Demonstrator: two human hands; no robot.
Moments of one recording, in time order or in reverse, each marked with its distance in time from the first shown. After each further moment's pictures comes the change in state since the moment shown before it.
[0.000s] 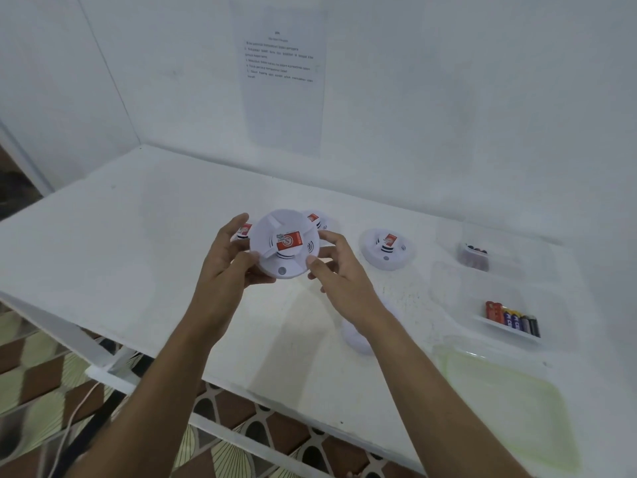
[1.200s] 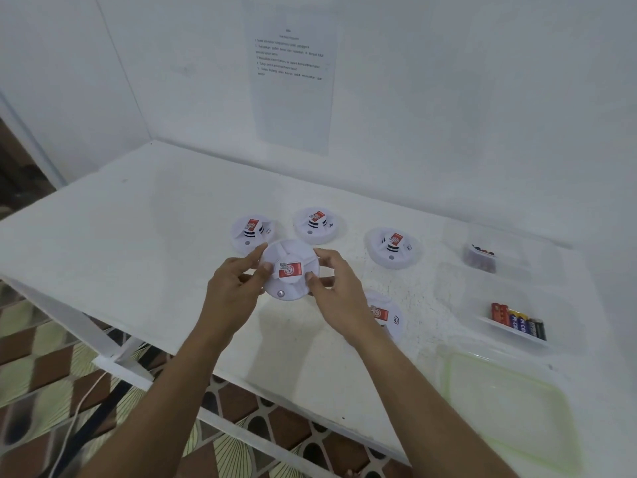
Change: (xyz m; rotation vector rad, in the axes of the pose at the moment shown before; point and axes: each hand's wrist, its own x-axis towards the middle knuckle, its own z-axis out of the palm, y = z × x) left_hand -0.001 -0.044 -0.008 0.347 0.116 -0.082; right_hand -0.003 0.030 0.020 -0.131 0.076 0.015
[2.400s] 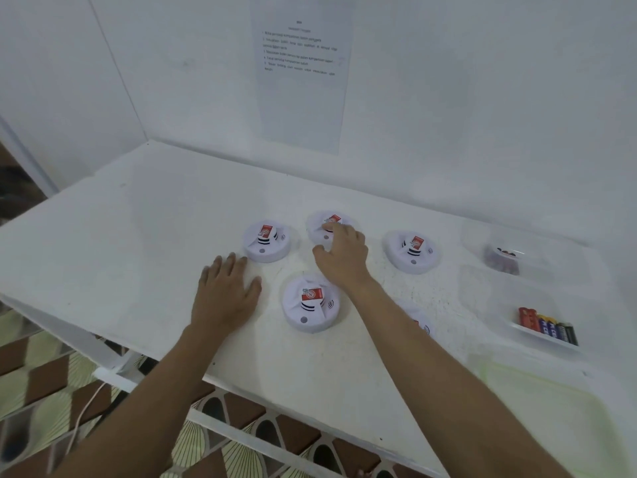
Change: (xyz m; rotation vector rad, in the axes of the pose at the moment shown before) left_hand 0.067 -0.073 -0.036 0.966 -0.086 0.130; right_hand 0.100 -0.005 0.032 -0.462 0.117 0.048
